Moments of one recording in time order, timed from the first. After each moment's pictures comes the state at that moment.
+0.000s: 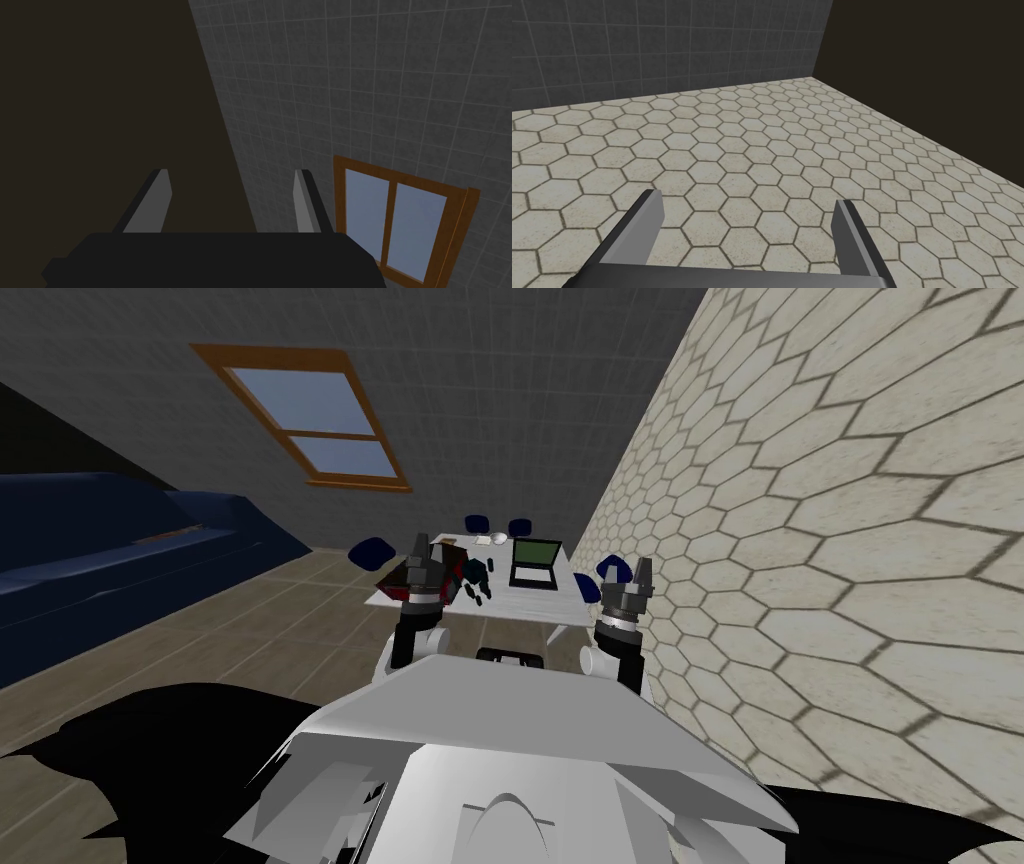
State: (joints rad) left arm 0.49 0.03 -0.04 -2.34 -0.02 -0.40 -0.10; right arm 0.48 0.00 0.03 -2.27 0.02 -0.46 -0.02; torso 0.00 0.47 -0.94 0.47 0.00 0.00
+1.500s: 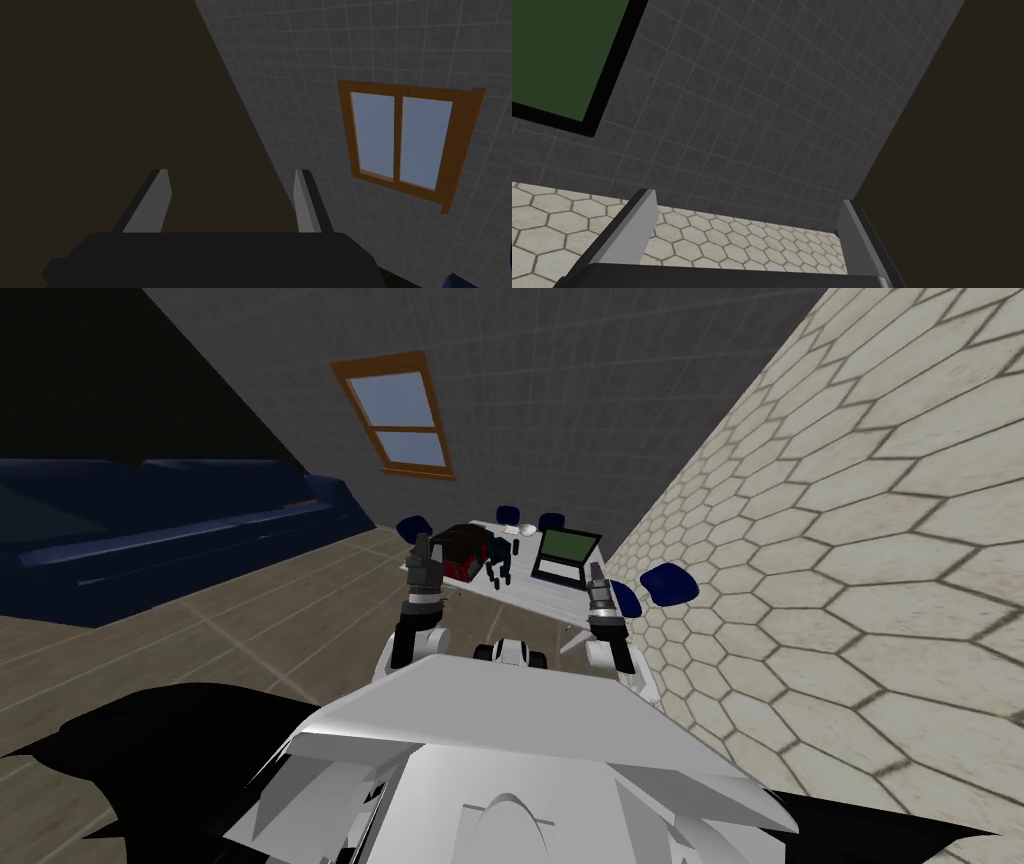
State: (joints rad) left arm 0.49 0.03 -0.04 -2.33 -0.02 -0.40 -0.10; right arm 0.35 -0.22 0.01 -2.08 0.15 -0.24 0.13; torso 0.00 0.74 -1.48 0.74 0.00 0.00
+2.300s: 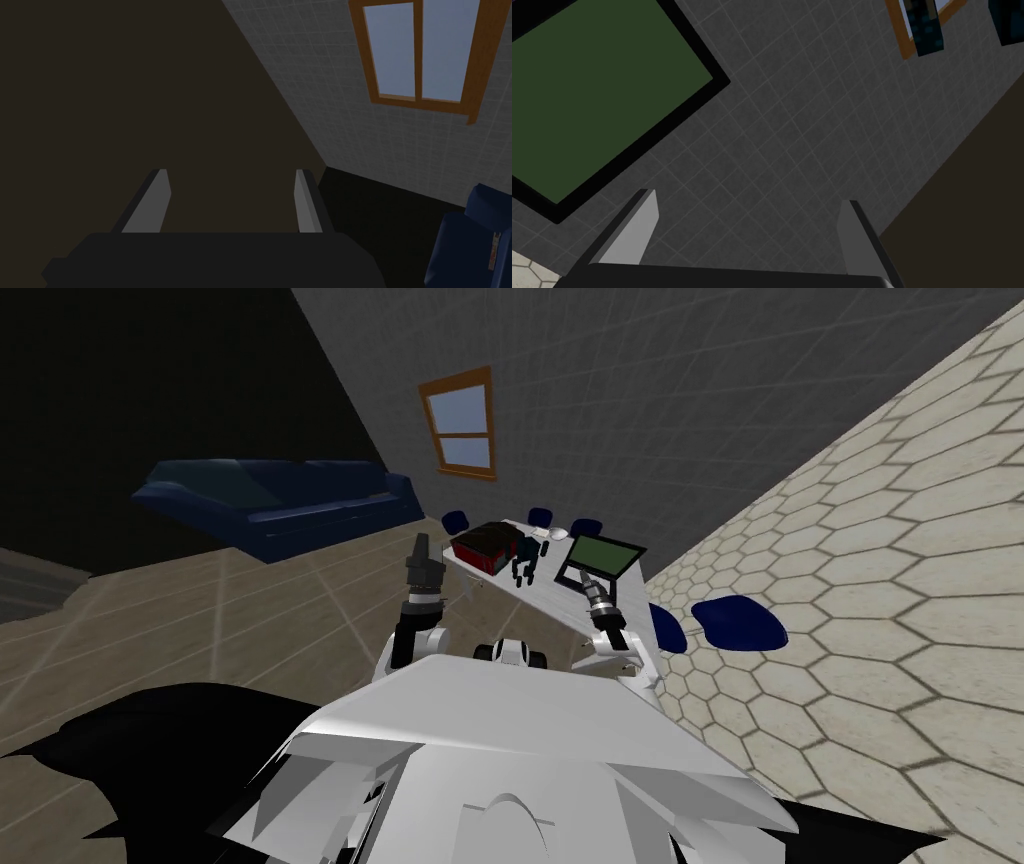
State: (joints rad) left arm 0.49 0.03 -0.04 -2.33 -0.02 -0.40 -0.10; right arm 0.21 -0.36 0.00 -1.89 0.30 -0.02 0.30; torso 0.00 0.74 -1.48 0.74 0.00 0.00
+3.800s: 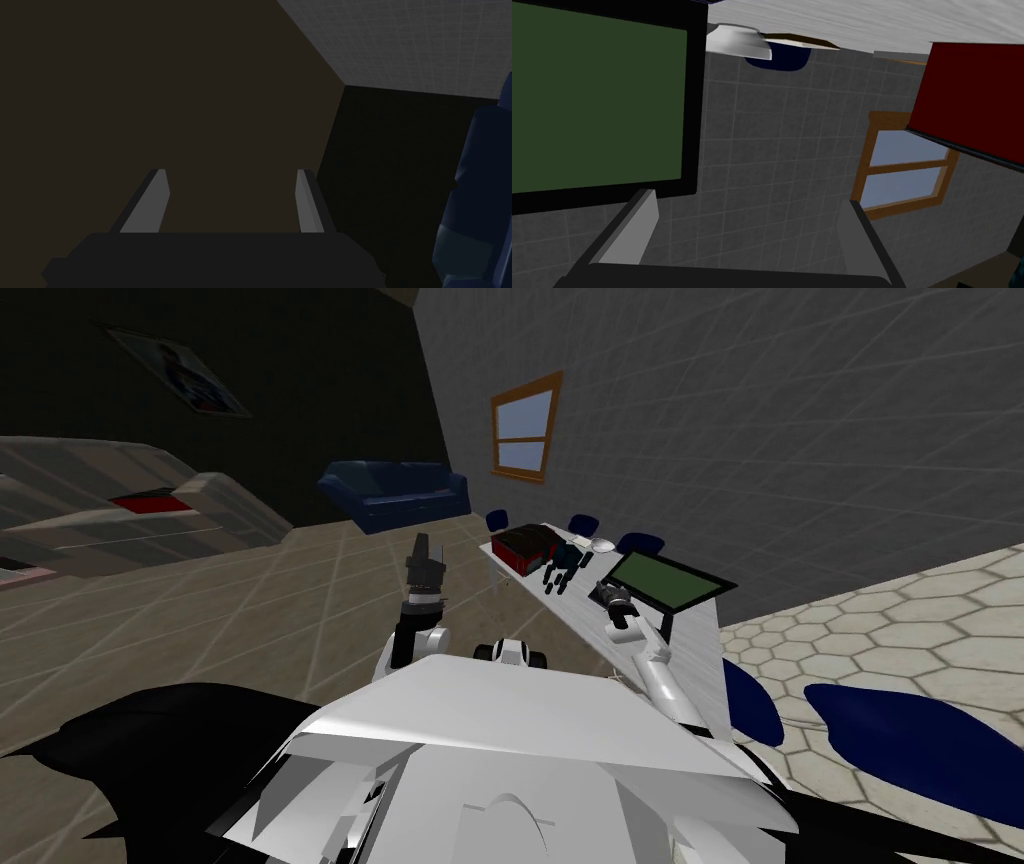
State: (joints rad) left arm 0.49 0.03 -0.04 -2.33 -0.02 -0.40 -0.10; right arm 0.00 -0.56 -0.02 -1.52 0.52 0.28 0.54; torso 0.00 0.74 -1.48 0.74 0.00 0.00
